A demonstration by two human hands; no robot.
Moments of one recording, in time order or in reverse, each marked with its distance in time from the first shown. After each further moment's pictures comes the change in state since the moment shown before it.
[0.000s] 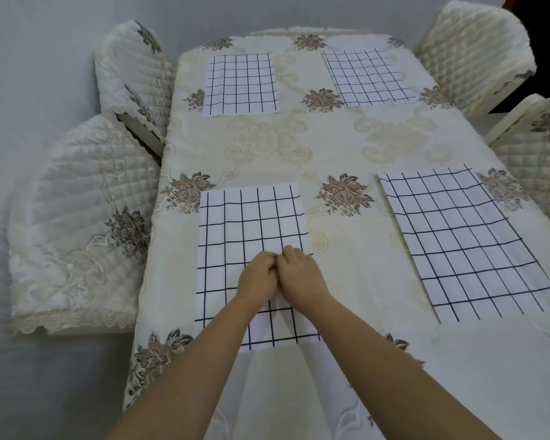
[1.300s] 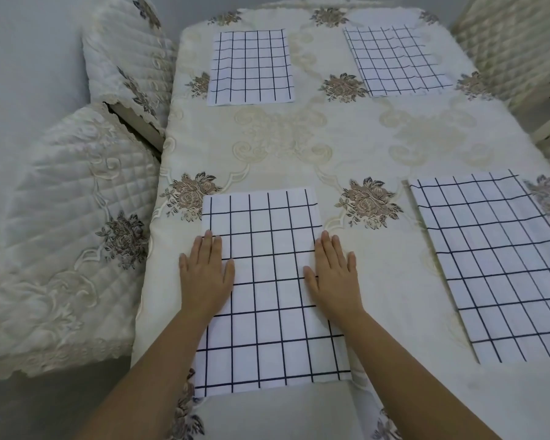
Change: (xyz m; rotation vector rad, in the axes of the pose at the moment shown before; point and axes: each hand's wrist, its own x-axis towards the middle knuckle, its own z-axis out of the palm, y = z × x) left_hand 0.040 -0.086 -0.063 0.615 0.225 -0.012; right_hand 0.023 0.043 0.028 0.196 -0.165 0.272
